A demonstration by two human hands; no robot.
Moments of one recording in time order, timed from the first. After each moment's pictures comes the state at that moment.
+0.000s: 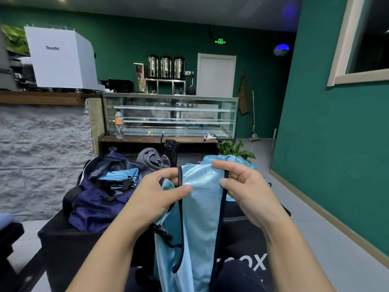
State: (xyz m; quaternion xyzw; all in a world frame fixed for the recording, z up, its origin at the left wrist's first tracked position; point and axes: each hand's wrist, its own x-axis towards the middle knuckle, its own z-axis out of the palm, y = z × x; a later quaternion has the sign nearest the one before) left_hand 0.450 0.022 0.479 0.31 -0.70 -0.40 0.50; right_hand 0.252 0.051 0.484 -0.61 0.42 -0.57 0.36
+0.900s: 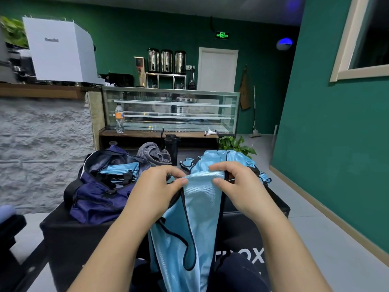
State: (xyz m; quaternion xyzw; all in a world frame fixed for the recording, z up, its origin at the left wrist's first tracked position) left_hand 0.445 0.018 0.476 0.49 -0.74 -0.14 0.44; right_hand 0.255 0.051 0.484 -0.70 0.57 -0.42 0.12
